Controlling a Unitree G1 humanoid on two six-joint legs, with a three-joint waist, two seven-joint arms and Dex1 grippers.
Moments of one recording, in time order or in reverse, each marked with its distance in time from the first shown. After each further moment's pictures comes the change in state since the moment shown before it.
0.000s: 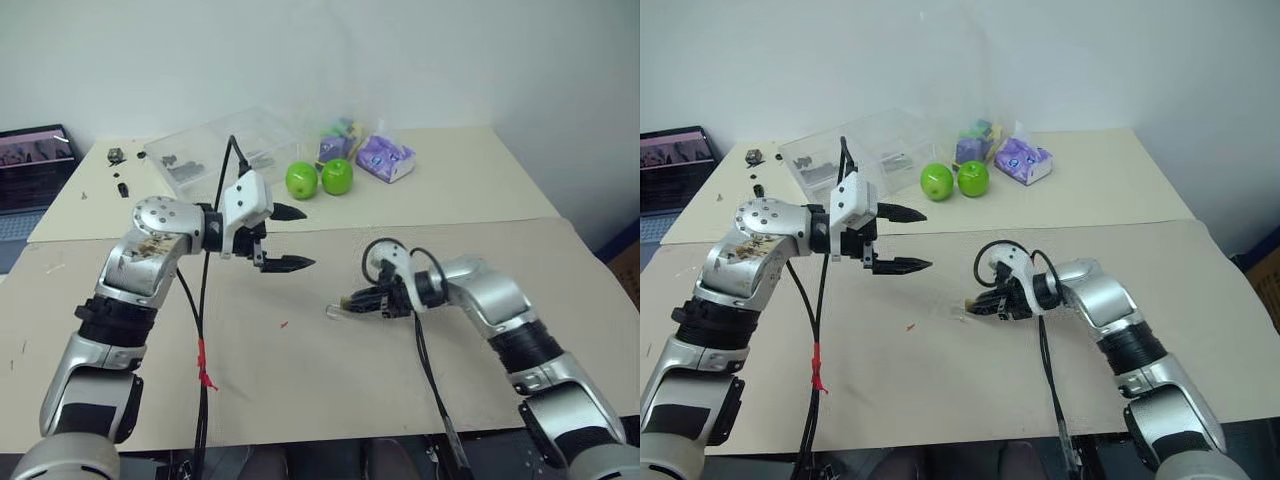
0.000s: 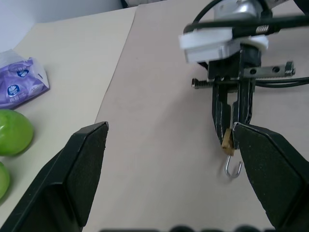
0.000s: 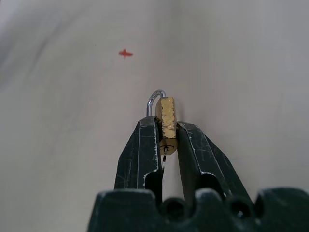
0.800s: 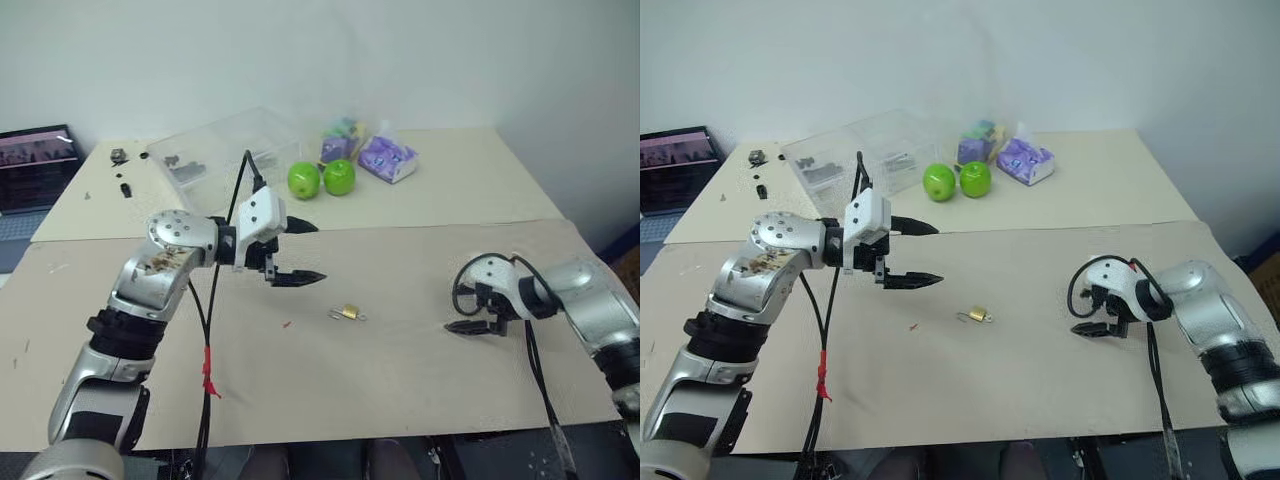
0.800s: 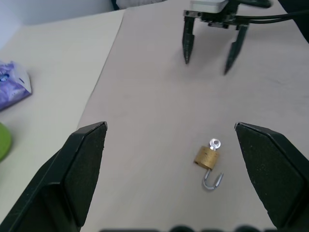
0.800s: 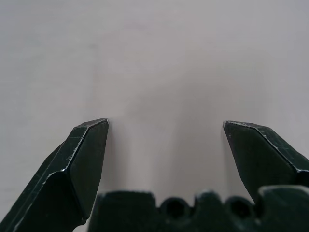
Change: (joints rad) left arm 0.082 -0.075 -0.014 -0.076 0.018 0.010 0.098; right arm 0.267 -0.453 -0.210 -0.066 -0.168 -0.460 0.078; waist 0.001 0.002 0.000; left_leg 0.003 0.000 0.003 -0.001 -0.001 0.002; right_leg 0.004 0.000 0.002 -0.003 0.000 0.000
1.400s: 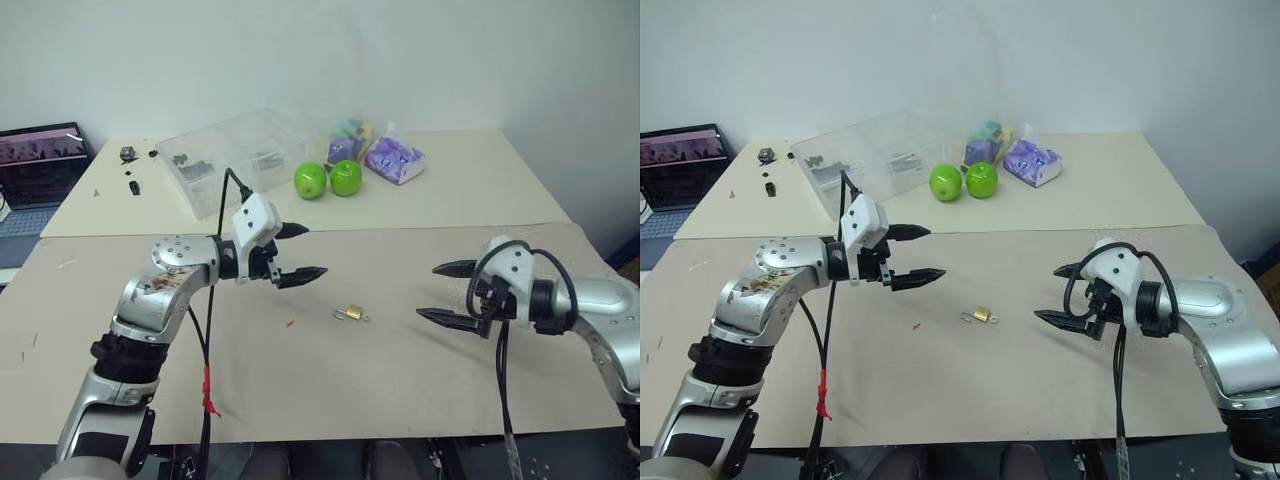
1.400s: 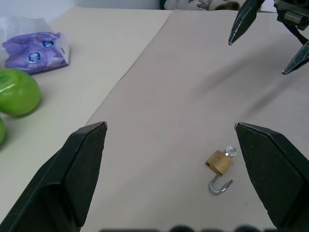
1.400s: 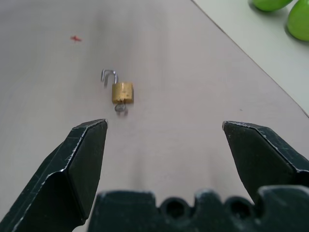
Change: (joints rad) left arm 0.086 -0.031 0.080 -0.103 -0.065 0.189 0.187; right arm 0.191 0.102 -0.294 -0.461 0.314 0.329 -0.225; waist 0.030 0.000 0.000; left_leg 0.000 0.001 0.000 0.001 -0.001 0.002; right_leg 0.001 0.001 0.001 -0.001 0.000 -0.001
